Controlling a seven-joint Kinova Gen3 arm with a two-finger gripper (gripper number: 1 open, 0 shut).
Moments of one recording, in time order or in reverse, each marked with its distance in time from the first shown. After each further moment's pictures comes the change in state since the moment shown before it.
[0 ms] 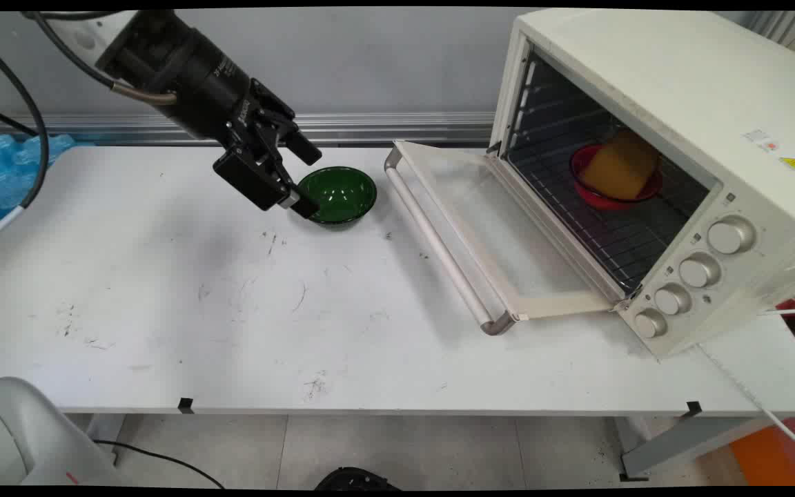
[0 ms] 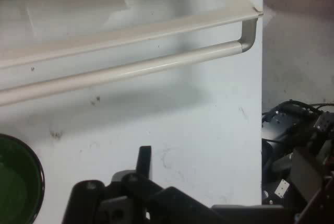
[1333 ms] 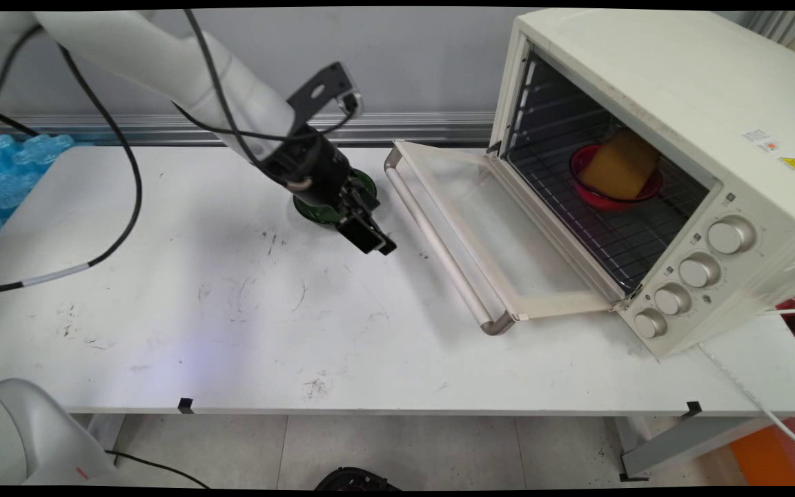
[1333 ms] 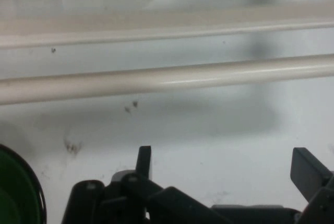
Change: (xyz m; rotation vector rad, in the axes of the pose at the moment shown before) arm -0.005 -0.037 0.151 0.097 -0.026 -0.130
